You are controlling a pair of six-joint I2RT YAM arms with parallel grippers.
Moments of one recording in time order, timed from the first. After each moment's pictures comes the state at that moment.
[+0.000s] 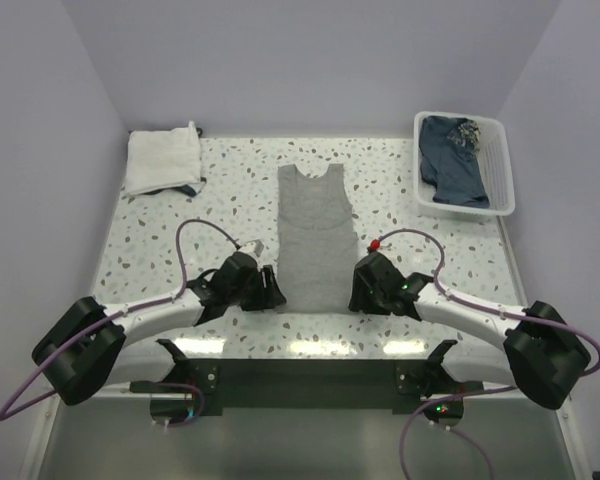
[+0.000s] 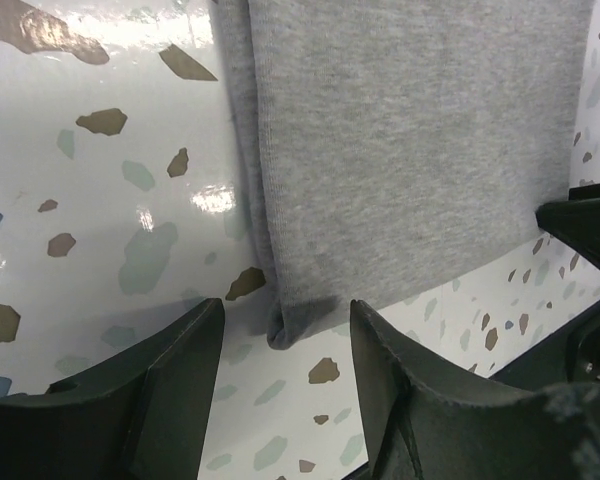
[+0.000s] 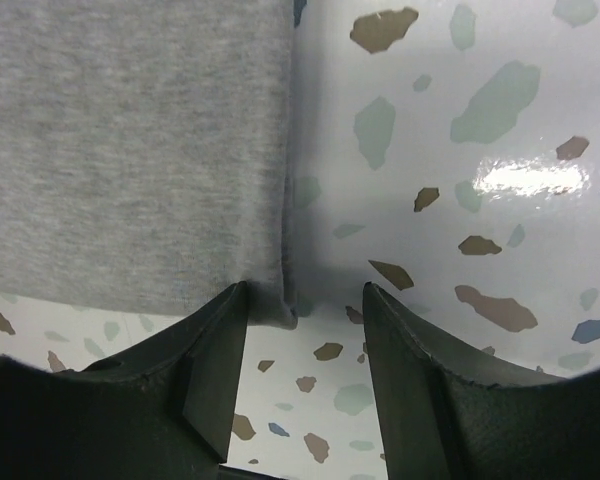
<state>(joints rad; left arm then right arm) -0.73 1.23 0.44 -0.03 0.06 -0.81 0.76 1.20 0.54 -0.41 0.17 0.82</state>
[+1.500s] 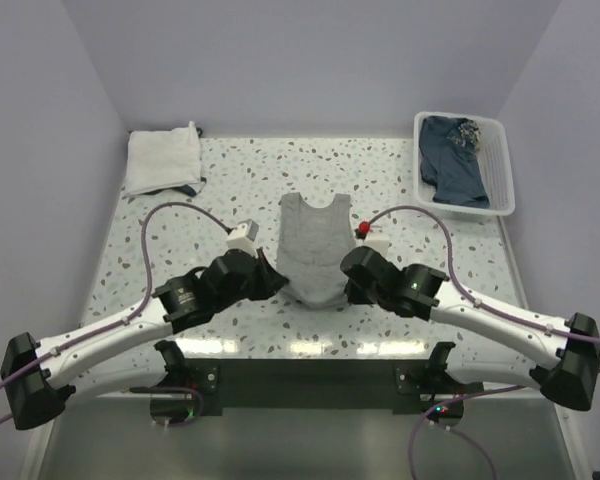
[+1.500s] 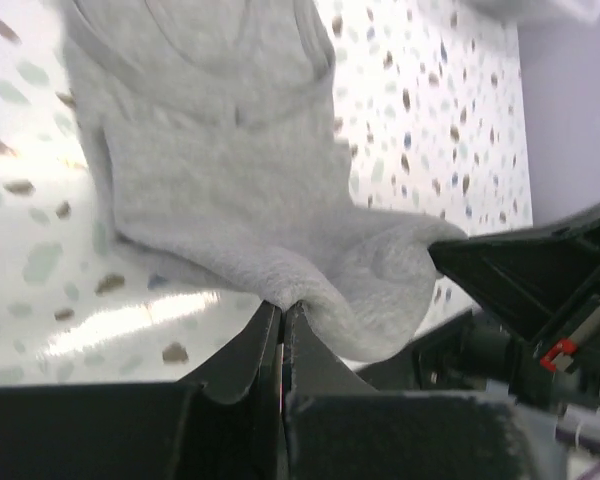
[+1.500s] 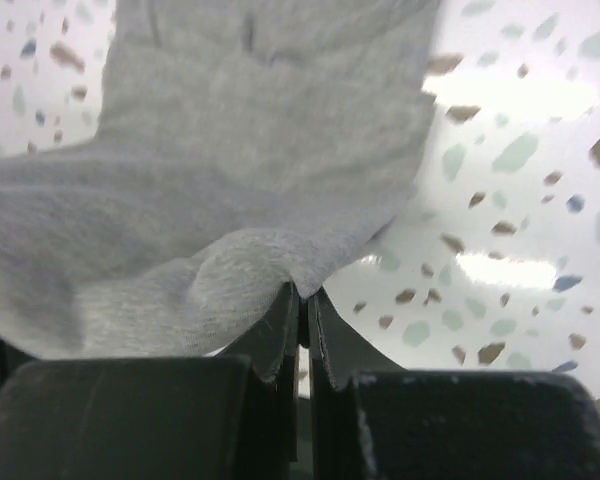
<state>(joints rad) -1.01 0.91 0.68 -0.37 -0.25 -0.98 1.06 1.07 0.86 -0.75 0.41 0.91</state>
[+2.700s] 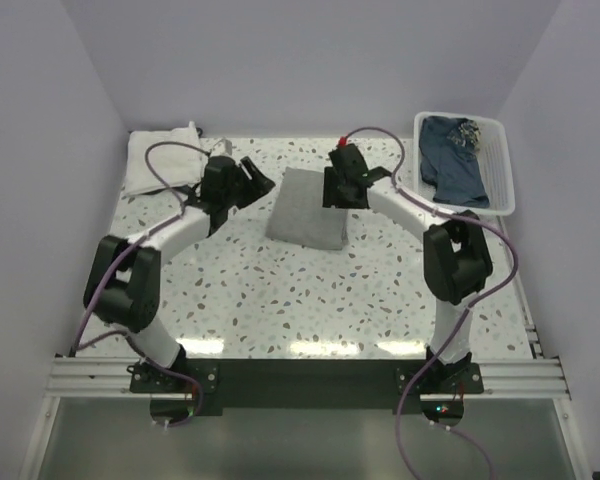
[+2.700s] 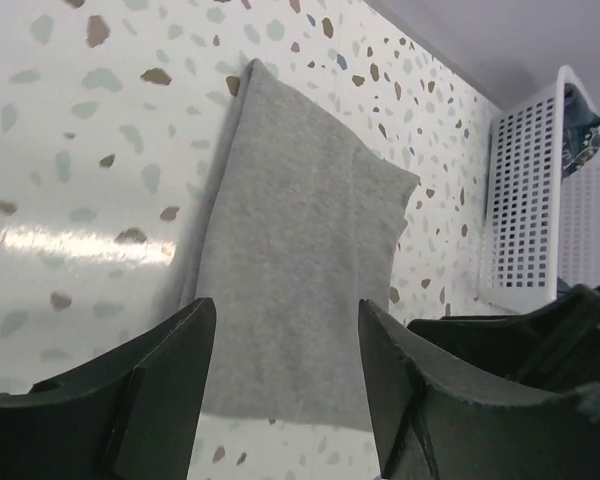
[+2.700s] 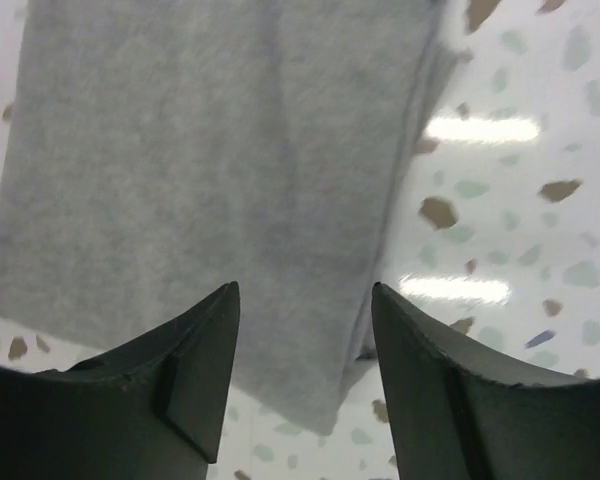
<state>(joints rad) -0.32 1.73 1.12 0.12 0.06 -0.78 0.48 1.96 1.56 -0.51 0.22 0.45</state>
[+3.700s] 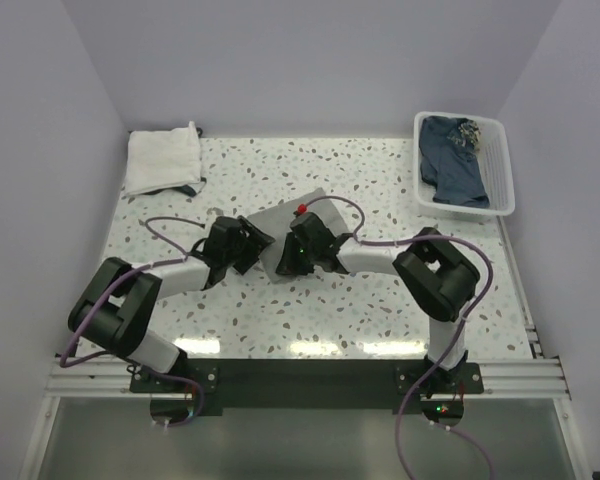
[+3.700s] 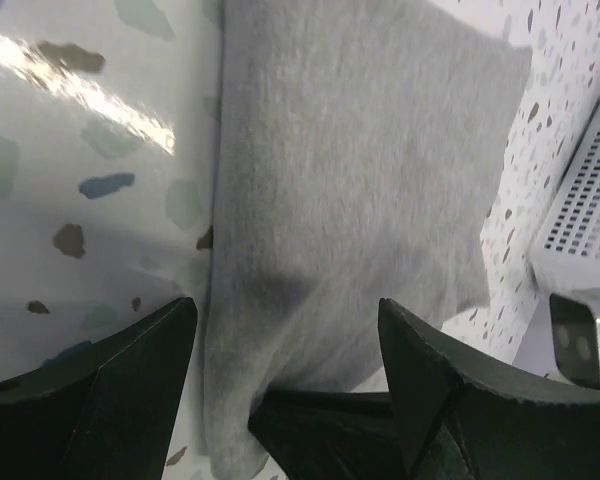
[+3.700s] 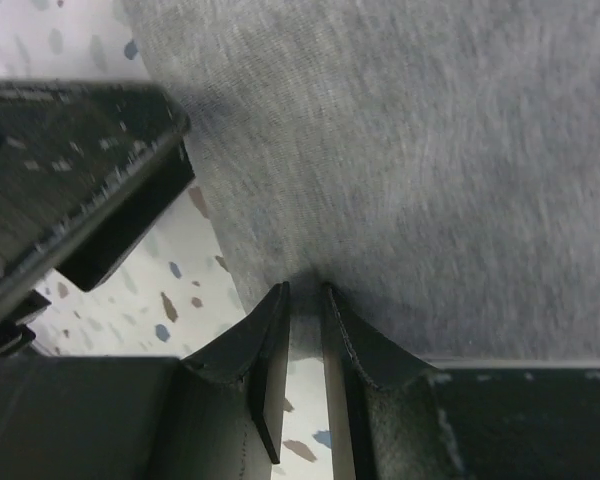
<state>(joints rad) -0.46 1.51 0.57 0.24 -0.04 -1.21 0.81 1.89 1.08 -0.04 -0.08 0.86</state>
